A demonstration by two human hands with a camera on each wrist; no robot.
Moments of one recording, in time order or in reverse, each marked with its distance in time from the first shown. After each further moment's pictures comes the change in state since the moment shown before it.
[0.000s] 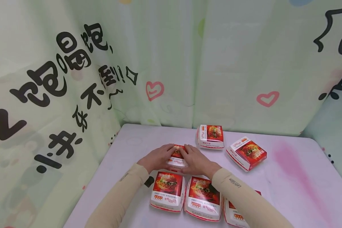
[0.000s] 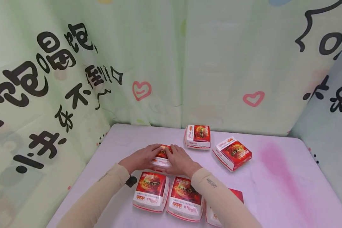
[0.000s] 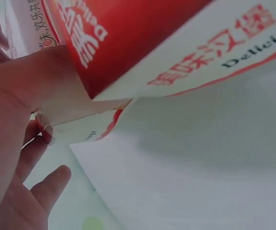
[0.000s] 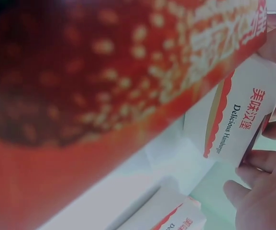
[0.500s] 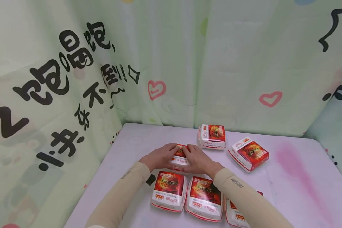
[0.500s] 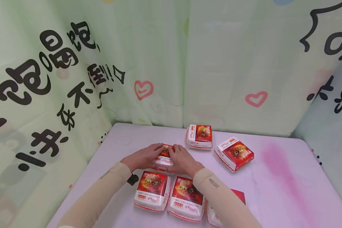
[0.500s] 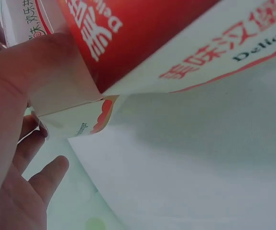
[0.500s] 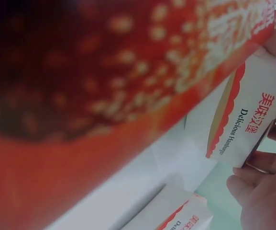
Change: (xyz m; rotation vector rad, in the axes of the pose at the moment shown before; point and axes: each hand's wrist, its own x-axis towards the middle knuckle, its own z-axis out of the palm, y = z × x) left_hand 0.003 0.002 -0.002 0.019 -0.055 -0.020; right_hand 0.005 0.006 0.003 0.000 0.045 -0.019
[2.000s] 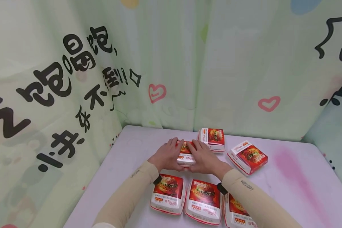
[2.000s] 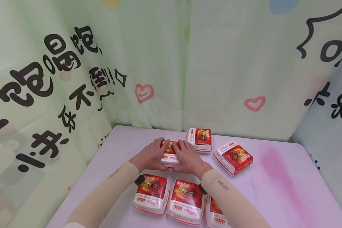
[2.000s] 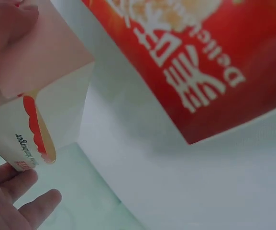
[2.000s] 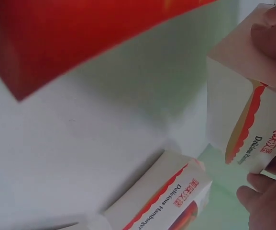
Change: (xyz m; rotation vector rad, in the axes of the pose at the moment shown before) left_hand 0.022 0.019 -0.007 0.202 0.154 -0.091; right_hand -0.010 0.019 -0.016 -0.090 0.153 -0.025
